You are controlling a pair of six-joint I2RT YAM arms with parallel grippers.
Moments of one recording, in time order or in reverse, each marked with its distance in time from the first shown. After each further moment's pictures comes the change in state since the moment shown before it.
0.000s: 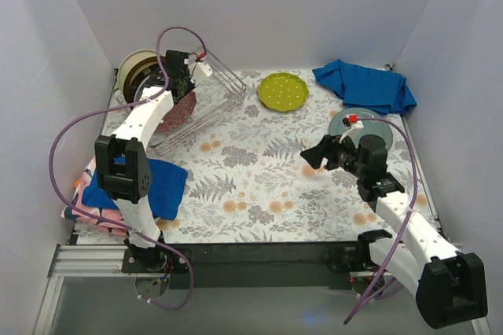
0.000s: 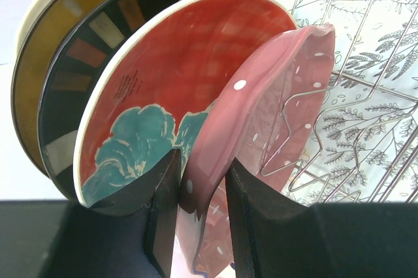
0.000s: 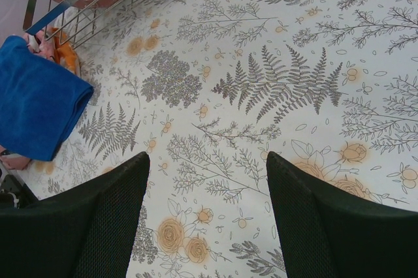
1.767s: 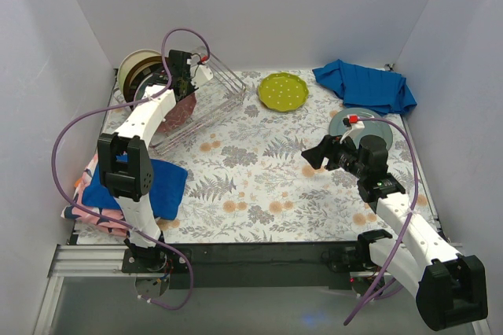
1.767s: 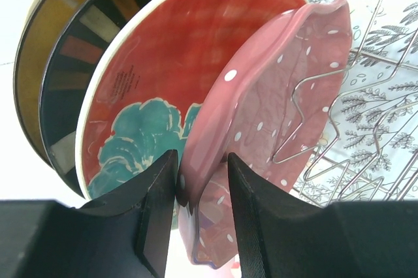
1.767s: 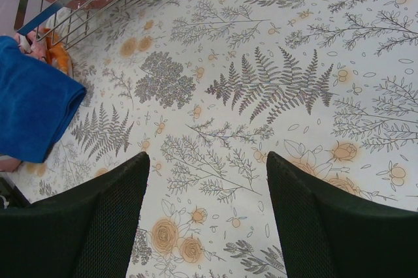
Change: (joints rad) left arm -0.010 0.024 0.025 -0.046 -0.068 0.066; right arm 0.000 -0.016 0.000 -0.016 0.021 -0.021
